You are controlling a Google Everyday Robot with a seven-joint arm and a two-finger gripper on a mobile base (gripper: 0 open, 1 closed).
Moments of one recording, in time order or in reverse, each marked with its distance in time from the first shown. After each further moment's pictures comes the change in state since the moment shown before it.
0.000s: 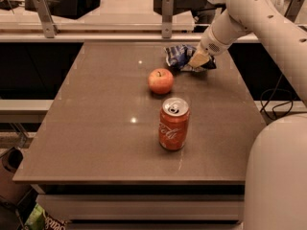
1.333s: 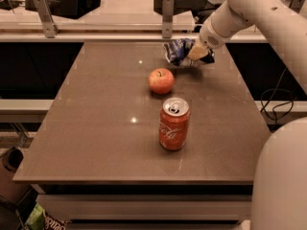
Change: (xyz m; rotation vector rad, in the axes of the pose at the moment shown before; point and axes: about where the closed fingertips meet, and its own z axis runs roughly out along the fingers) arm -0.022 -0.002 -0.027 0.054 -0.024 -0.011
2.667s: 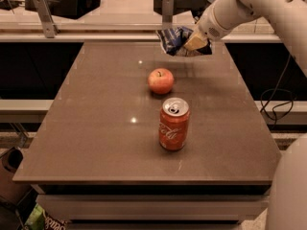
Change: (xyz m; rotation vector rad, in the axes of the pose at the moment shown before) arm -0.037 0.000 -0.028 0.038 -0.122 -0.060
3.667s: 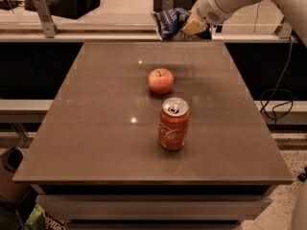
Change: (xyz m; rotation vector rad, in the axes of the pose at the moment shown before) arm -0.045 -0.006 -0.044 0.100 -0.024 -0.086
